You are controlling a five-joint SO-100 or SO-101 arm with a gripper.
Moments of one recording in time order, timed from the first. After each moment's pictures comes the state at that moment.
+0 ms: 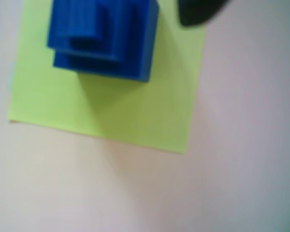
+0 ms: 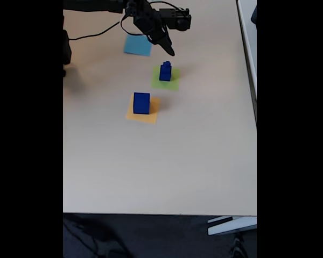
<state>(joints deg) 2.5 85.8 87.6 48.2 78.8</state>
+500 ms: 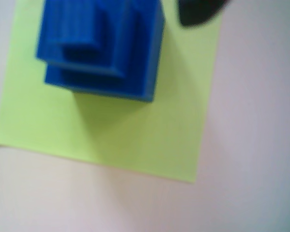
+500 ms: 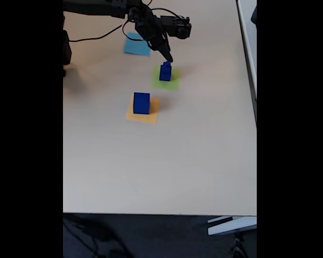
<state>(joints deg) 3.1 82.5 87.6 48.2 78.8</state>
